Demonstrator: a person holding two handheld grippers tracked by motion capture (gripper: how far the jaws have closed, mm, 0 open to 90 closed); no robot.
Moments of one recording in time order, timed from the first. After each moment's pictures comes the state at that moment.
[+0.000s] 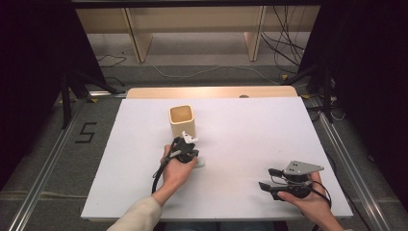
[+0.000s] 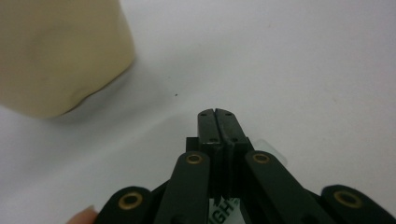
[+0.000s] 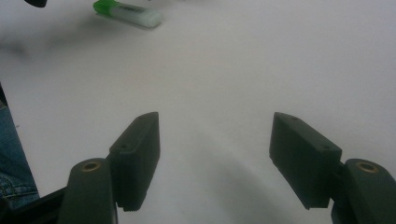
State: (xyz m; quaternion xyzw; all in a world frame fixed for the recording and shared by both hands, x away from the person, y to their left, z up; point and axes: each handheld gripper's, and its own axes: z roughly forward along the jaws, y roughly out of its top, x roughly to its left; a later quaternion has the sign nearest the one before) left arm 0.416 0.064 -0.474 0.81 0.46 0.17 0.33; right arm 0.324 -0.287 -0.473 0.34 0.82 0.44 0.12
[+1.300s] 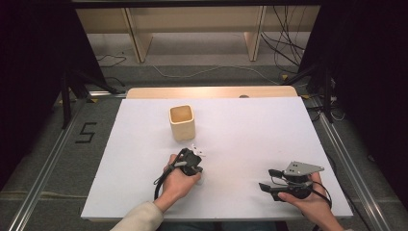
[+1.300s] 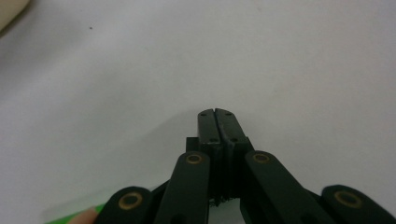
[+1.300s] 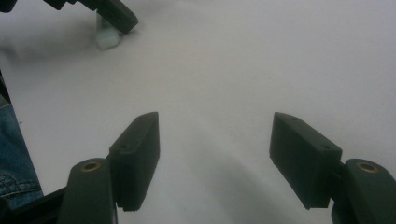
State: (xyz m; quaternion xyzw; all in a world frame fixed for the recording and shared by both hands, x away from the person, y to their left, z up) left arm 0.380 0.052 -0.474 0.87 0.40 0.11 0.27; right arm 0.323 -0.287 -0.473 0.34 0.83 0.43 0.12
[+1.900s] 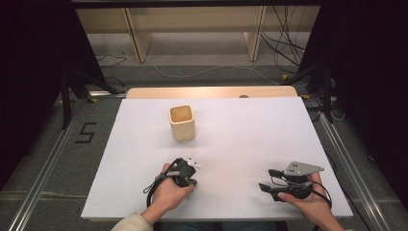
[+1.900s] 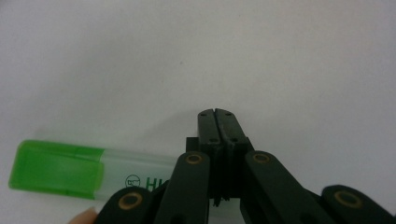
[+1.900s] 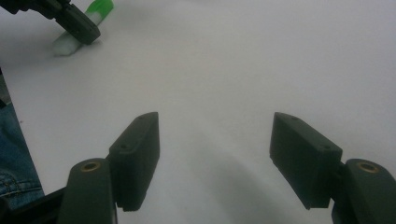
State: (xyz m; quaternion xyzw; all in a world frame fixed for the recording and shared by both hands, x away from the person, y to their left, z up) left arm 0.349 0.072 -0.469 0.89 0.38 0.06 0.24; right arm 0.322 -0.287 -0.473 0.34 0.83 0.43 0.12
